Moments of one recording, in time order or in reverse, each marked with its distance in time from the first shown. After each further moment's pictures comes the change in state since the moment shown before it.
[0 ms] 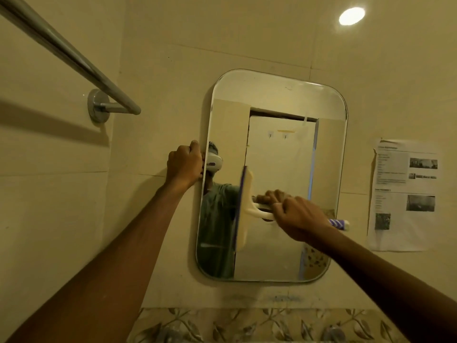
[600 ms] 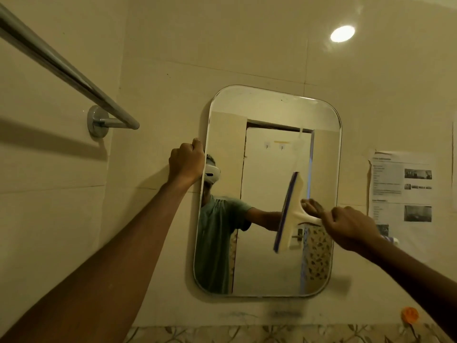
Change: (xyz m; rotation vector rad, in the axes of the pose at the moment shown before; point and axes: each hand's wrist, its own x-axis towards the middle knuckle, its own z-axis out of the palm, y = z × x) left_hand 0.018 0.025 0.003 0.095 0.079 0.118; right_hand -0.018 0.090 -0.035 -0.127 -0.027 0.249
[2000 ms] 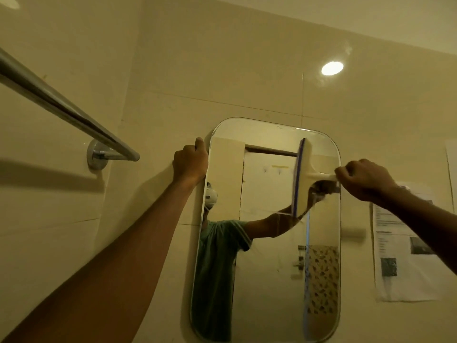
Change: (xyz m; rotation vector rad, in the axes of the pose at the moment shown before) left_hand 0.055 0.033 0.003 -0.084 0.029 0.015; right_hand 0.123 0.017 -0.104 -0.008 0.236 -0.095
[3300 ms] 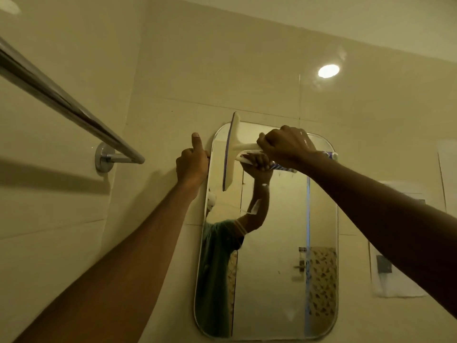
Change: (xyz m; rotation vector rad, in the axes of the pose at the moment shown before) left_hand -0.010 0.007 -0.003 -0.232 0.005 -0.116; right_hand 0.055 -0.161 -0.025 -0.054 0.198 -0.387
